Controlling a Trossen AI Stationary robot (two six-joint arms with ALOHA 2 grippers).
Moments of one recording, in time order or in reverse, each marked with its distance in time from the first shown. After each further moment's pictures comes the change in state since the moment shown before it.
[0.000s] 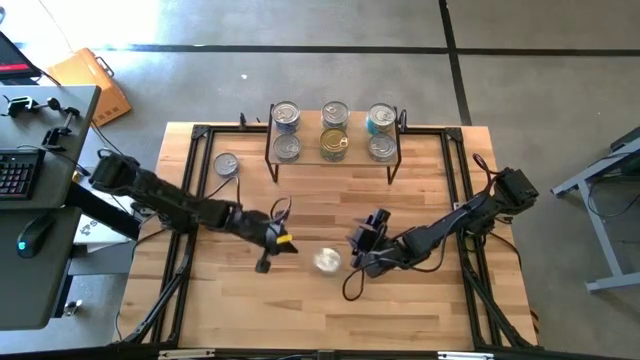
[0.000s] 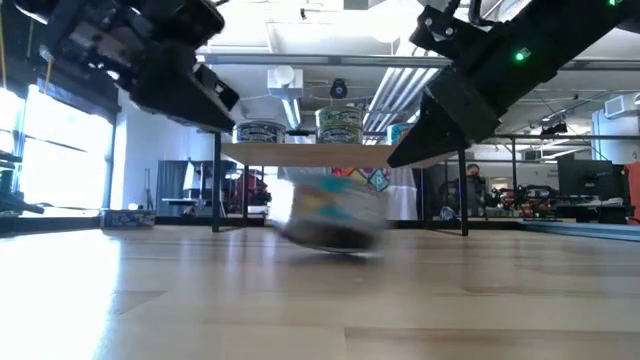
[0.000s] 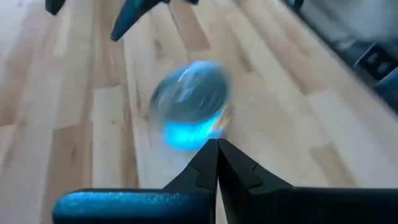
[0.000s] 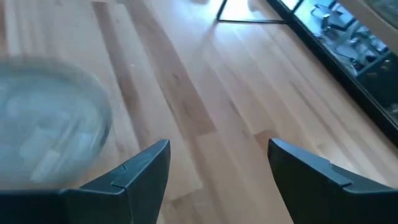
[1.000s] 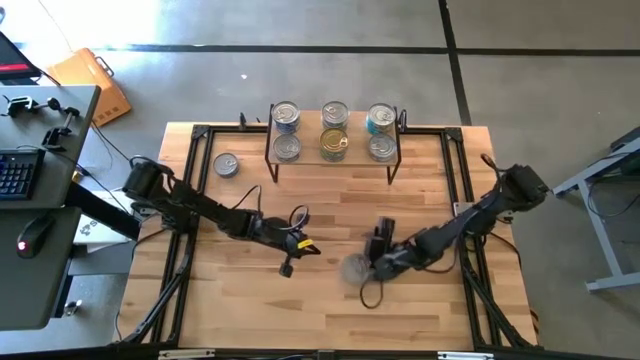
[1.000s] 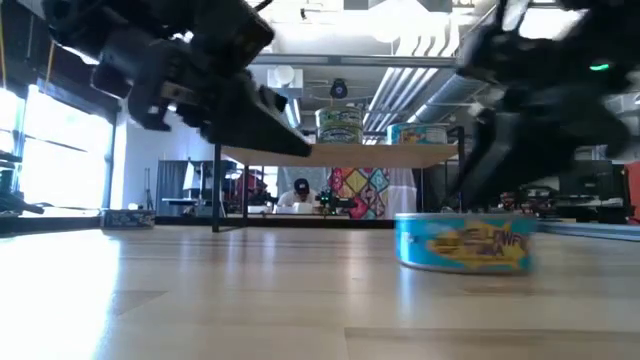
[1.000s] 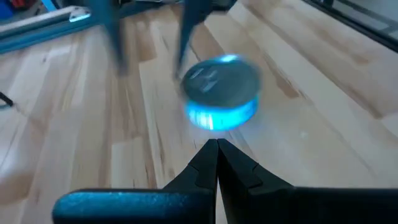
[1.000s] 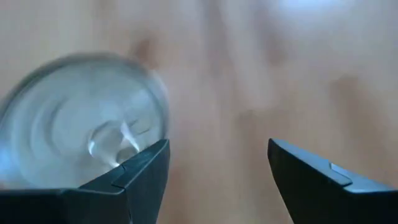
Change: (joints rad) left arm -0.007 0.307 0.098 0.306 -0.084 0.177; right arm 0.070 -0.092 -0.132 -0.025 -0.288 -0.021
